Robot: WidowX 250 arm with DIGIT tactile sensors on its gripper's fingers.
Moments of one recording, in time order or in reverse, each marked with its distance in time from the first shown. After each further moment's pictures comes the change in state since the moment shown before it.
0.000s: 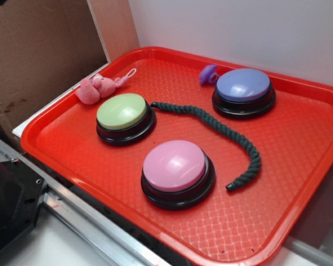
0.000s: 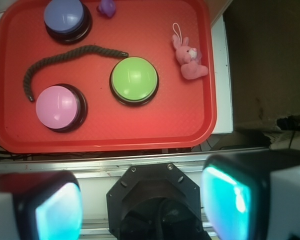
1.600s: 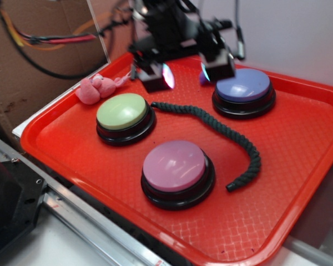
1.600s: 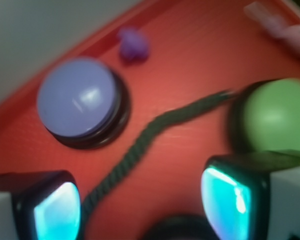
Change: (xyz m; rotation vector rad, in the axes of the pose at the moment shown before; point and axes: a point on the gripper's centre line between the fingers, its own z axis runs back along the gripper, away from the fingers) arm 0.132 -0.109 -0.178 -0.066 -0.197 0.572
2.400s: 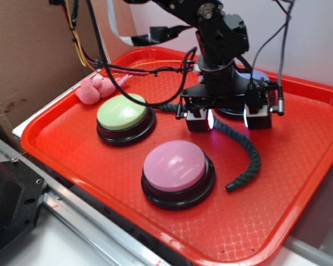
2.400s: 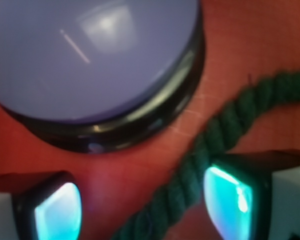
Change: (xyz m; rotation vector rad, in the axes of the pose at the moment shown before) arm -0.007 -0.023 -0.069 0.037 0.082 -0.041
